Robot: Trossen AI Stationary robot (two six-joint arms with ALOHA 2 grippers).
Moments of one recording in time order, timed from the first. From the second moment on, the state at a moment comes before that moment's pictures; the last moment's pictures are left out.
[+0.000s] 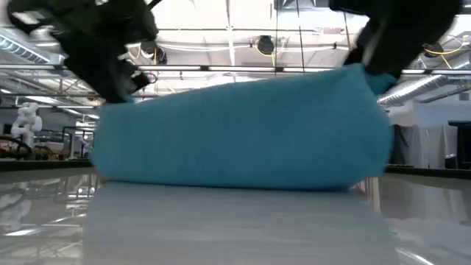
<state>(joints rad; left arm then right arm) -0.30 1.34 0.76 -0.37 0.04 -0.23 0.47 1.50 0.87 -0.15 0.00 0.62</state>
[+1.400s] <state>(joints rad) 0.10 1.54 0.93 -0.24 -0.43 0.07 0.06 1.32 0.86 -0.47 0.33 0.56</state>
